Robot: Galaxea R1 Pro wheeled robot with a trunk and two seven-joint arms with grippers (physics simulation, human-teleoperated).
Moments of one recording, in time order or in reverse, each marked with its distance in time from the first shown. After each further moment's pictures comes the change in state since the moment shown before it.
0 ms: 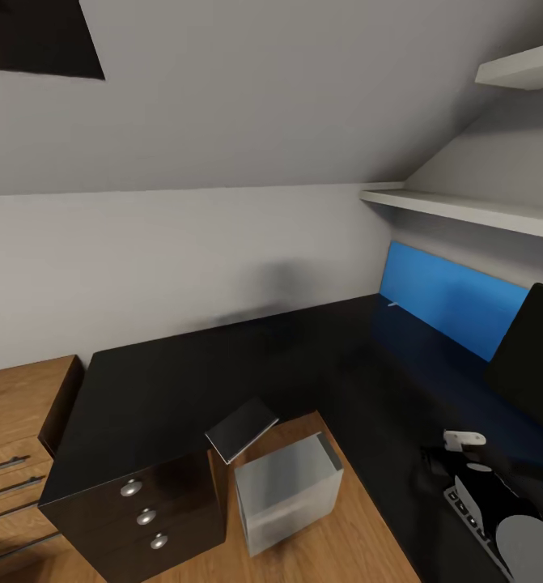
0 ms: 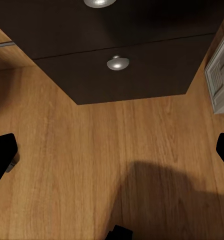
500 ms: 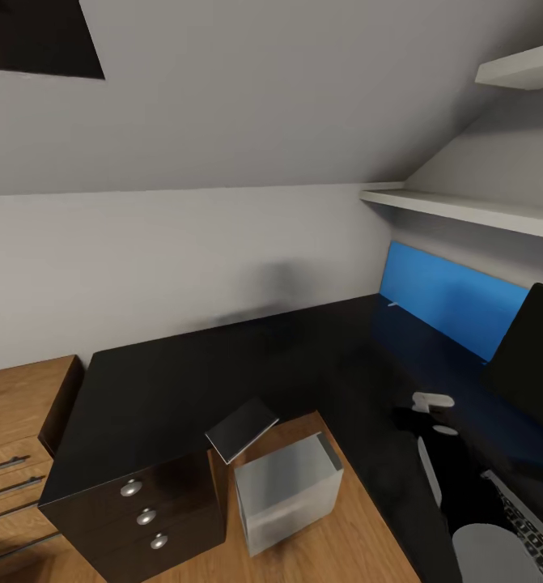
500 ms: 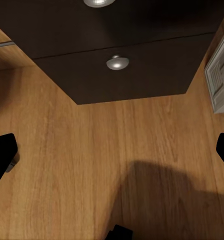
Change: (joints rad) left arm 0.000 0.000 -0.001 0.000 0.000 0.001 0.000; right arm 0.118 0.216 -0.019 -0.626 -0.011 0.329 -0.015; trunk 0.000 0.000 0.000
